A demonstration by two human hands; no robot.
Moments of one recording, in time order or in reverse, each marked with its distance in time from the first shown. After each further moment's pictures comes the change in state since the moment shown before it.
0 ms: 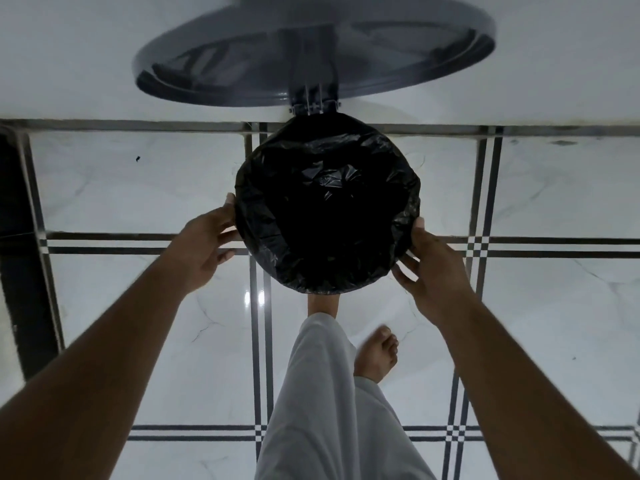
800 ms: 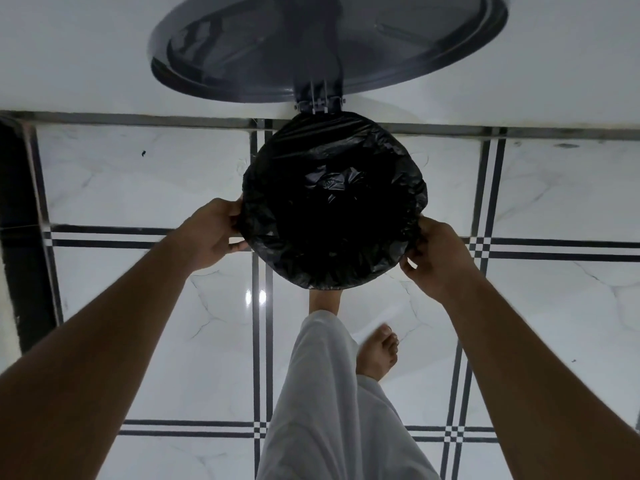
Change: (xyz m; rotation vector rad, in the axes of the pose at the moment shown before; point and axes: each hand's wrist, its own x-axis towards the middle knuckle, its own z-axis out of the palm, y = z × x) left_hand 0.015 0.008 -0.004 0.062 -0.028 -0.070; right_hand 0.024 -0.014 0.005 0.021 -0.048 0.137
